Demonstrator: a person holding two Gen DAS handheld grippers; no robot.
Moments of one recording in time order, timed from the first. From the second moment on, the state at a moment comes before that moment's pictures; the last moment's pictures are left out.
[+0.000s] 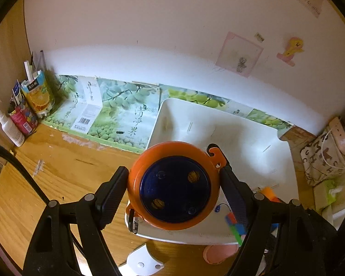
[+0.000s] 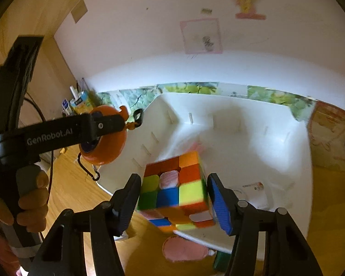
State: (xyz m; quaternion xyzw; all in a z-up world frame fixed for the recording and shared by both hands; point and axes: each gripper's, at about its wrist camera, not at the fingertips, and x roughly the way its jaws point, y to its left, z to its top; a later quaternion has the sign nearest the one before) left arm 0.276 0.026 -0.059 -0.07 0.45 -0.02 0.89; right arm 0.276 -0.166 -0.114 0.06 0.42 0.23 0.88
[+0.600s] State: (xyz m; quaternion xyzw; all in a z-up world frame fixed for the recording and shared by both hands) left arm 0.298 0.004 -0.091 -0.08 0.49 0.00 0.87; right arm 0.294 -0.158 -0.132 0.06 0.42 0.29 0.86
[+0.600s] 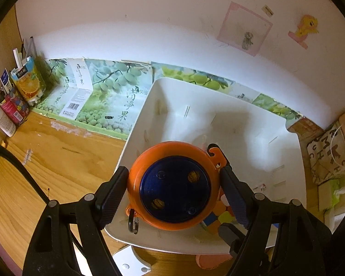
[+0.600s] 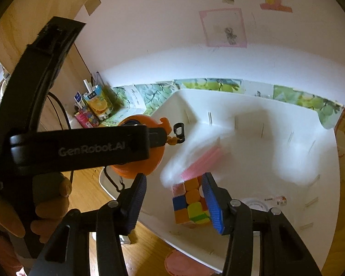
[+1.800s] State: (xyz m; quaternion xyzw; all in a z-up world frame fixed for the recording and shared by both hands) left arm 0.171 0.019 -0.022 -0.07 0.40 -0.08 0.91; right arm 0.154 -0.204 -0.070 0.07 0.31 0.15 0.93
